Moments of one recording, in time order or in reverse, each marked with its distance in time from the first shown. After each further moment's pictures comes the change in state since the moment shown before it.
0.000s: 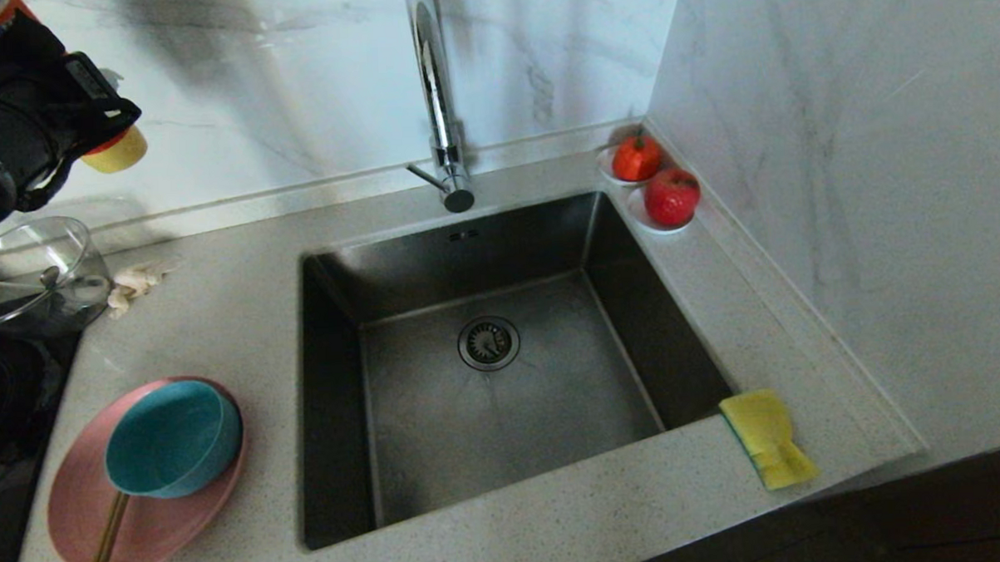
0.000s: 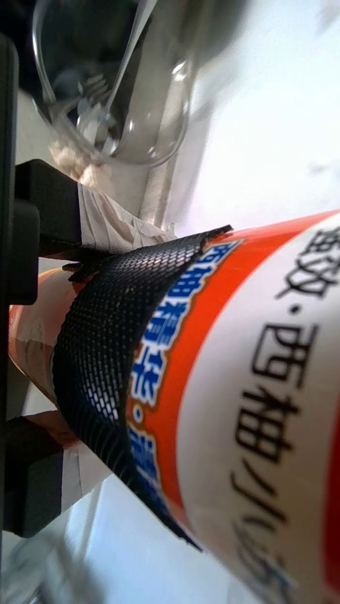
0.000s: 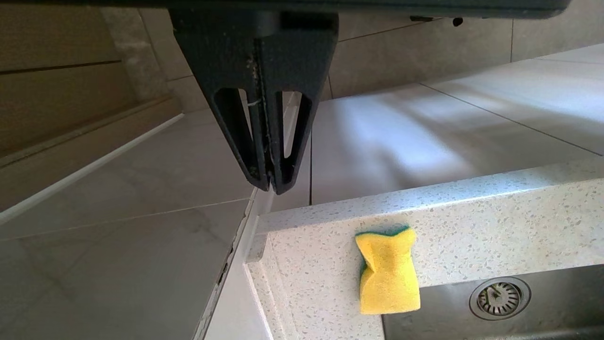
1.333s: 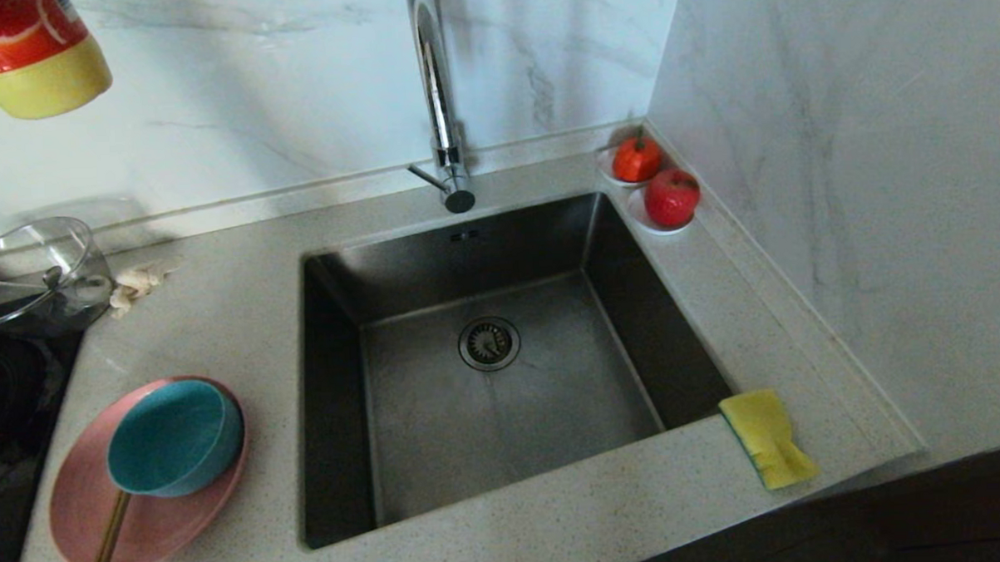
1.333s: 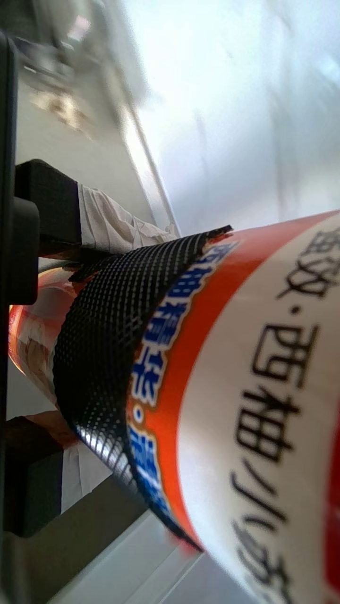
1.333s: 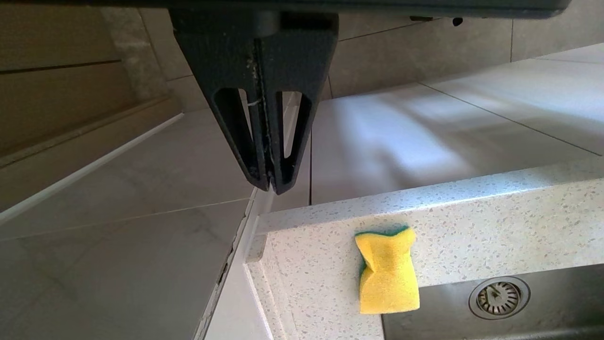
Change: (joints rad) left arm -0.474 -0.392 -0.127 0.585 -0.146 0.307; right arm 0.000 0.000 0.000 0.000 0.000 0.000
